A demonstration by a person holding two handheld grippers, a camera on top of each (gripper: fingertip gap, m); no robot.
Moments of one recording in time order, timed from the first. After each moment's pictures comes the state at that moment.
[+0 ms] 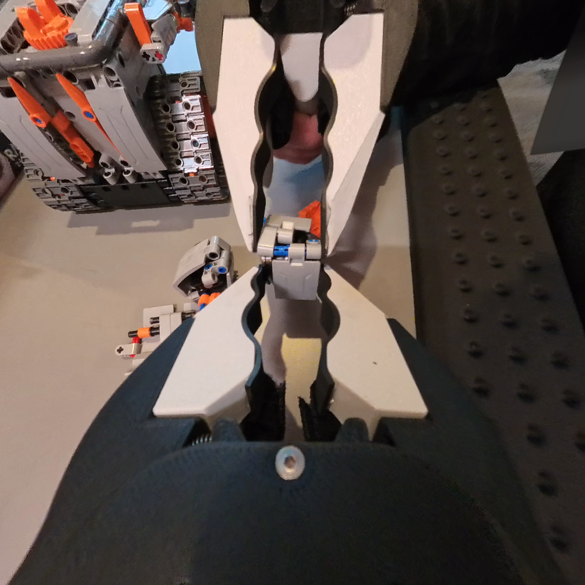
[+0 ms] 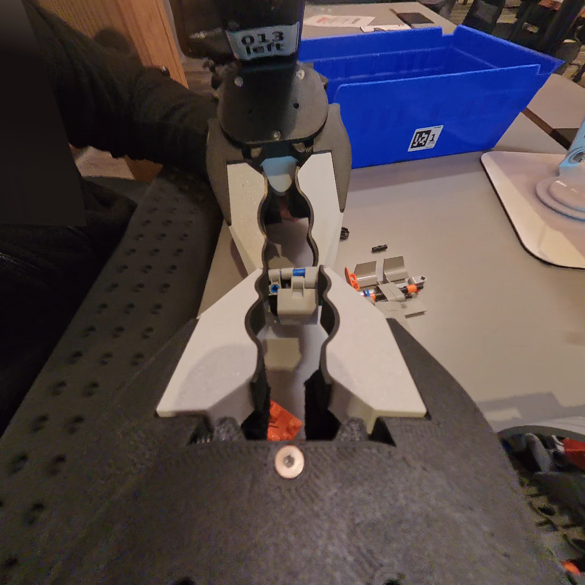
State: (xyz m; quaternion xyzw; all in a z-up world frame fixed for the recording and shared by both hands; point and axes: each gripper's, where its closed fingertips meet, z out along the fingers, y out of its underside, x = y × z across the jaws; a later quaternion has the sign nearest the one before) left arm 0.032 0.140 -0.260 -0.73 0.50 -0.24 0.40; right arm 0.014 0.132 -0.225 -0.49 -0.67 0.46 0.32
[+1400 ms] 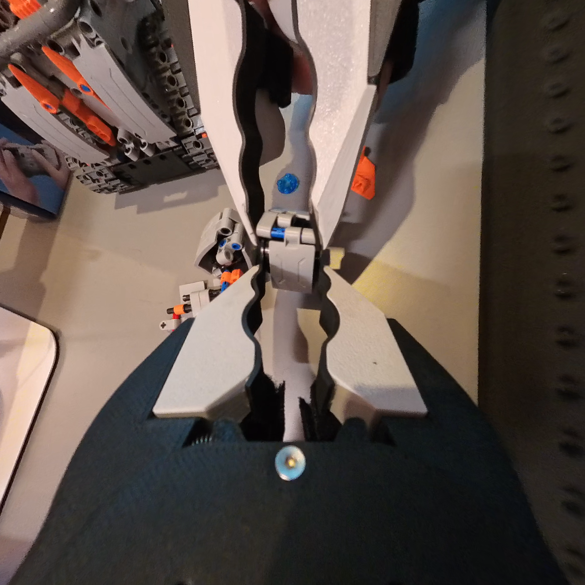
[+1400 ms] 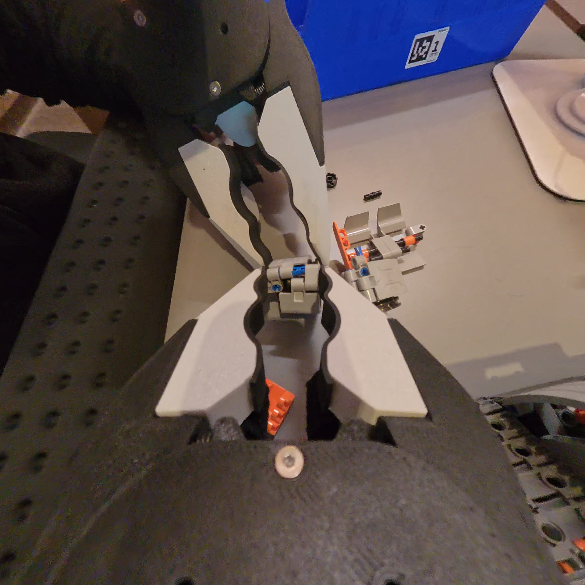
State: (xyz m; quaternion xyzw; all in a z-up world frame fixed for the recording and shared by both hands) left arm 0.017 0.153 -0.283 -0.74 0.54 -0.08 0.39; right arm 0.015 0.145 -0.259 -0.55 -0.68 0.39 0.28
